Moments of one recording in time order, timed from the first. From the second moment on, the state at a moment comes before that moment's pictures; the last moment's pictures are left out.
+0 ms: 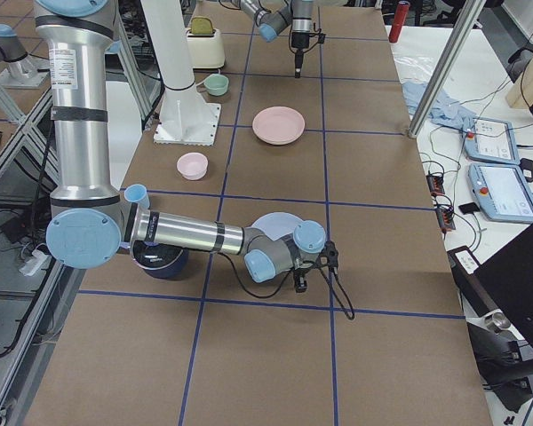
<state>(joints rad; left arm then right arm) -0.75 -2.10 -1.70 -2.13 -2.28 -1.28 1.20 -1.57 1.34 -0.94 2.40 0.40</state>
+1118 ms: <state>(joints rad) -0.75 -2.07 -1.75 -2.13 -2.28 -1.29 1.20 -1.59 1.51 -0.90 2.47 0.60</state>
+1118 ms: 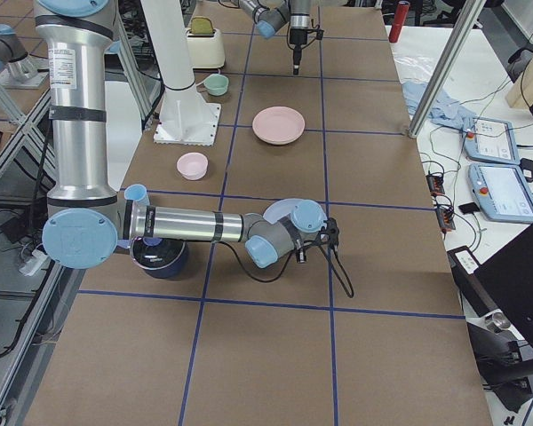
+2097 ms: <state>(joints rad) -0.87 -2.06 -1.76 -2.12 -2.33 -1.28 0.79 -1.39 1.81 -0.91 2.27 1.34</state>
